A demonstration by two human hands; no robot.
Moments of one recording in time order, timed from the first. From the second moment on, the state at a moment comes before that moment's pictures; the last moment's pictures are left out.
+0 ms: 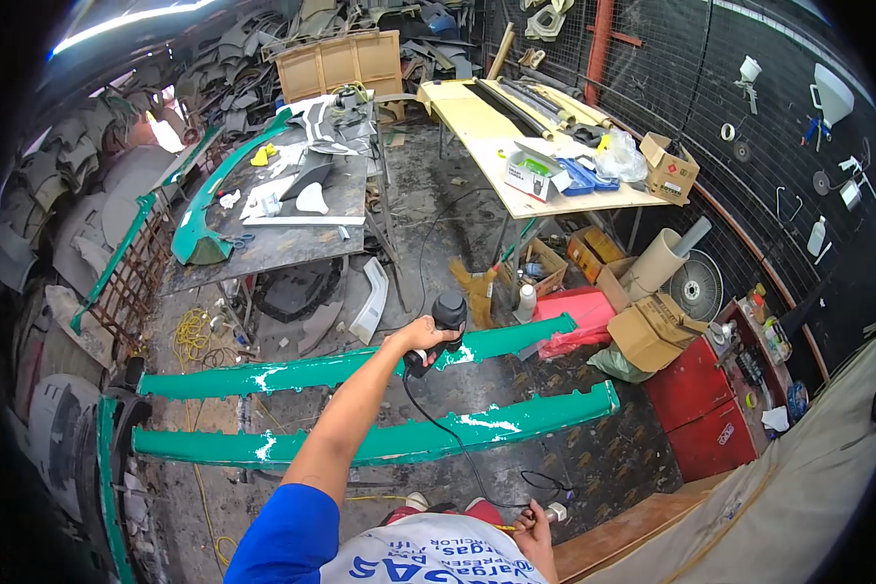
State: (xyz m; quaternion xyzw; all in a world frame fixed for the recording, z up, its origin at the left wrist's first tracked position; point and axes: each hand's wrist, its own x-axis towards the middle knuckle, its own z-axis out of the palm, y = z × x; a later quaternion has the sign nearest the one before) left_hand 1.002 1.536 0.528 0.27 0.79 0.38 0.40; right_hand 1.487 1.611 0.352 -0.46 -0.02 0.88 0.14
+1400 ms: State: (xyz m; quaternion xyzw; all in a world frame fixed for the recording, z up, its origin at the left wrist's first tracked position) left_hand 0.985 1.808 0.493 0.45 0.81 0.24 0.27; right_hand 1.488 1.622 0.359 -0.53 0.02 0.82 0.21
